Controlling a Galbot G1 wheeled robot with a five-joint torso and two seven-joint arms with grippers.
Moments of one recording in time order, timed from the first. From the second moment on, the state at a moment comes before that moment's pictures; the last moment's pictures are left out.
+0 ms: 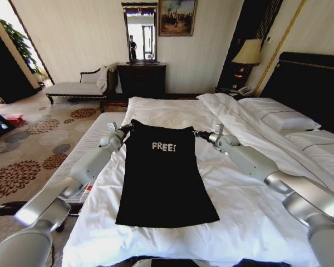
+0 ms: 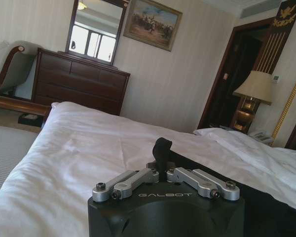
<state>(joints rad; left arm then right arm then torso) 0.09 -1.09 0.33 -0.94 -1.19 0.10 0.01 0.00 0.93 -0.56 0.85 1.22 -0.18 -0.29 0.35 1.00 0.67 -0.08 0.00</state>
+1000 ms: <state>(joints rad) 0.28 -0.95 0.22 -1.34 -1.12 0.07 -0.05 -0.19 0.81 -0.31 1.21 1.08 -0.13 -0.24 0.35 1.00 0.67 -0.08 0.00</state>
